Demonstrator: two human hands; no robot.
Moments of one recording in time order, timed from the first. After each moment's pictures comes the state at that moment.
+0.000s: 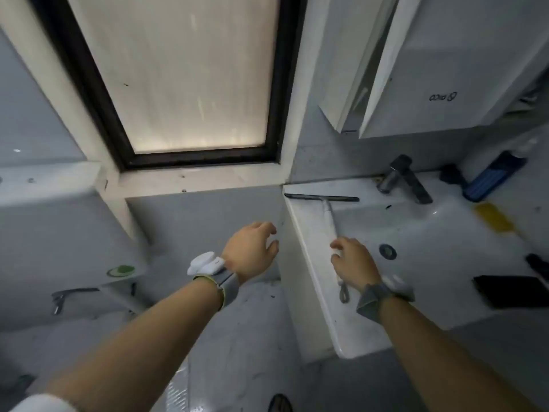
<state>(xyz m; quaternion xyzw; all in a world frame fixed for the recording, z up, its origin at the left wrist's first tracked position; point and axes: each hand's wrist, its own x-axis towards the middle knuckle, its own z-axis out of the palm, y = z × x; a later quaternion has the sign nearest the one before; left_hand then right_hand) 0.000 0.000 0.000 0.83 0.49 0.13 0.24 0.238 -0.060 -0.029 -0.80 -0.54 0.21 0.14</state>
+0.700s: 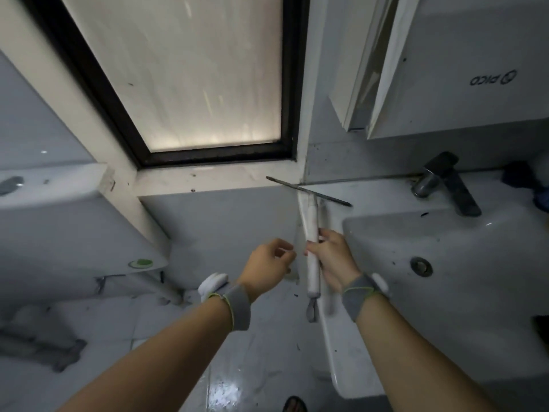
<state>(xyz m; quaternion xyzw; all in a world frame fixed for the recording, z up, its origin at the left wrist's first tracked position) 0.059 0.002 -0.026 0.57 0.60 0.20 0.52 0.212 0.012 -0.046 -0.64 -0.27 0.56 0.45</state>
